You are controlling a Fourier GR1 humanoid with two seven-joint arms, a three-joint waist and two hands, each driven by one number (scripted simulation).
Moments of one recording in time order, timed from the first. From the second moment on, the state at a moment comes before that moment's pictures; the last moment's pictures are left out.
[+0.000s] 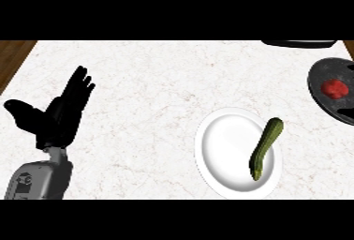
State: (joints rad) left arm -0.22 0.15 0.05 -1.59 0.10 0.06 0.25; right arm -0.81 -0.74 -0.25 -0.16 0.69 -0.14 -0.52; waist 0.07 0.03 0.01
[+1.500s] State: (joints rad) left arm -0.18 0.17 0.10 -1.59 0.13 0.04 0.23; right arm -0.57 -1.05 -0.63 -0.12 0.28 0.50 -0.73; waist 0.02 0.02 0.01
